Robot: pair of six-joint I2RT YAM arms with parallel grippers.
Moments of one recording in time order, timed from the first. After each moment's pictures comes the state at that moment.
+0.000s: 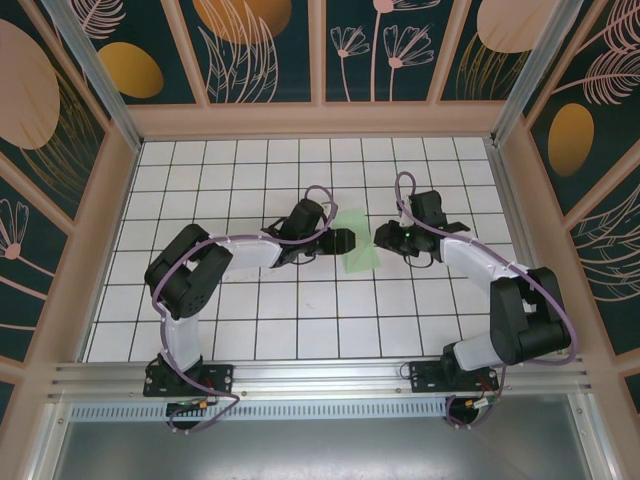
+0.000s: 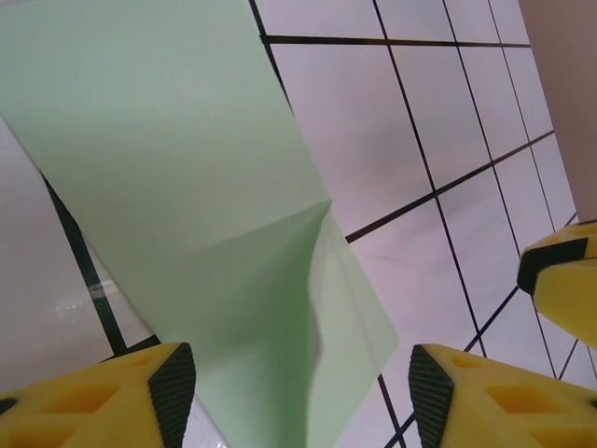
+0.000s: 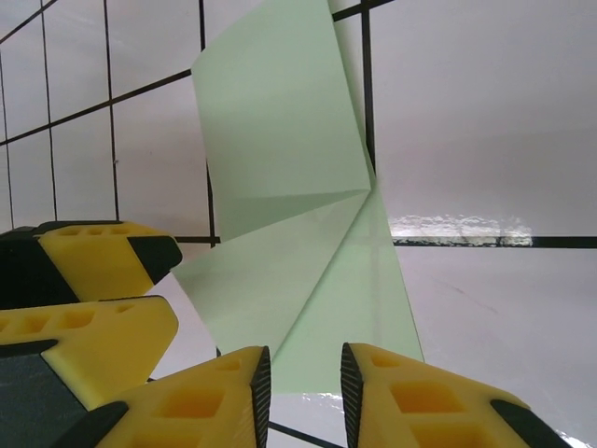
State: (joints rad) left arm -0.73 1.93 1.05 0.20 0.33 -0.71; right arm 0.30 1.43 0.80 -0.31 -0.39 0.52
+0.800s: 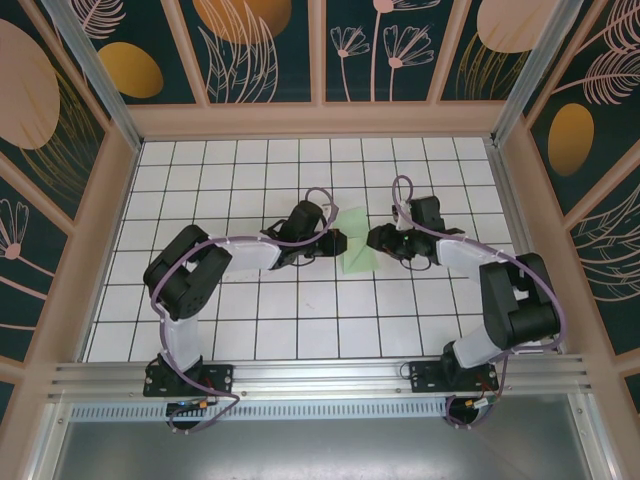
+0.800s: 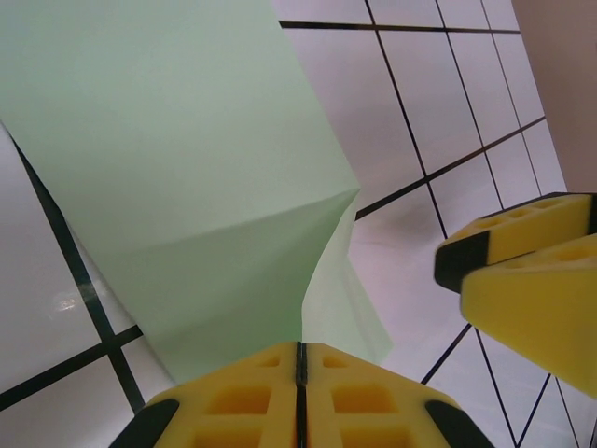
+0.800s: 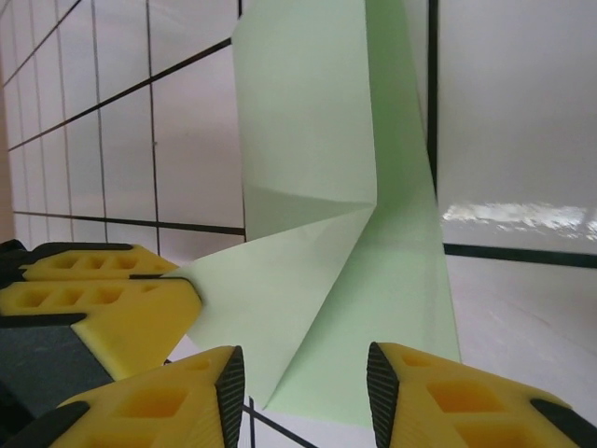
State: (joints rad) left arm -0.73 1.91 1.03 0.22 0.33 -0.69; right arm 0.27 1.53 0.73 -0.11 -0.57 0.55
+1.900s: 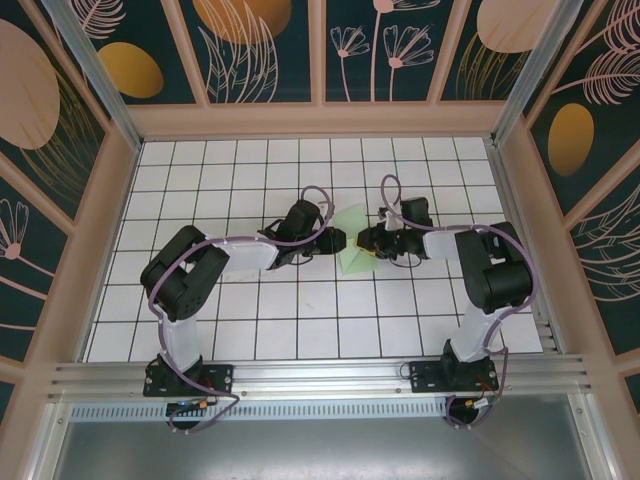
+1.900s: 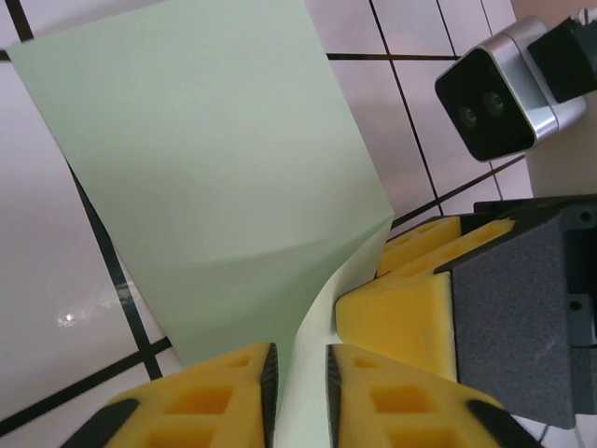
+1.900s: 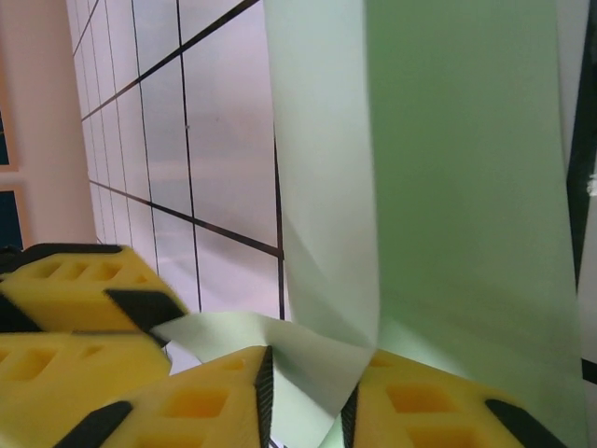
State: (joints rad) left arm -0.72 1.90 1.02 0.23 0.29 -0.70; right arm 0.27 1.77 0.77 0.11 -0.78 0.63
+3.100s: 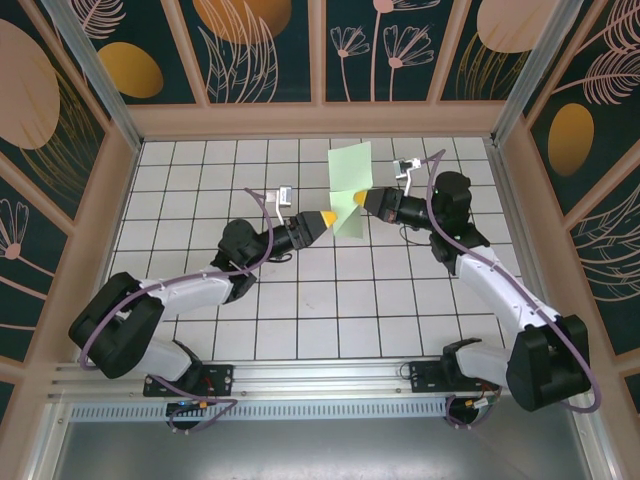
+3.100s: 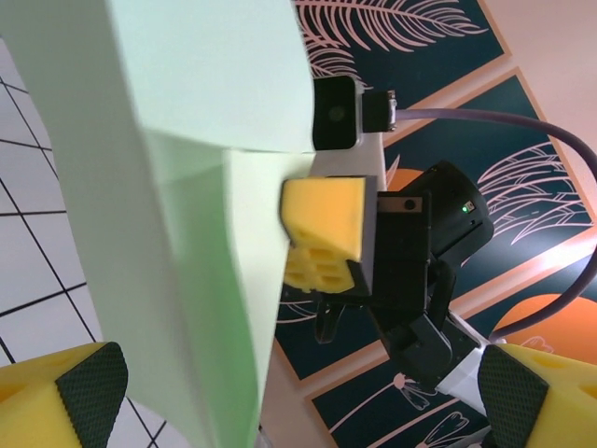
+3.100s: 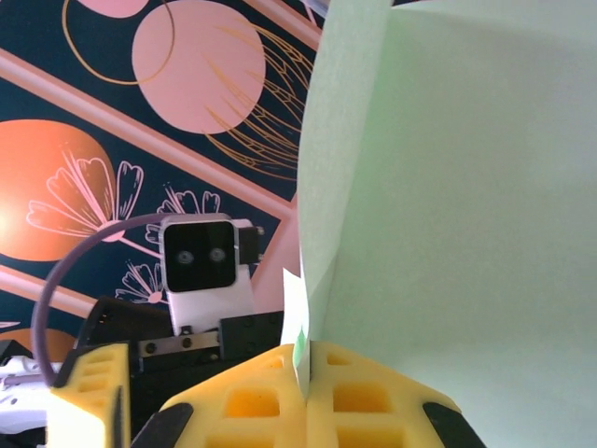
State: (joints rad) left arm -0.69 1.44 0.61 1.05 0.52 -1.21; right arm 0.32 1.19 0.81 0.25 -0.89 0.86
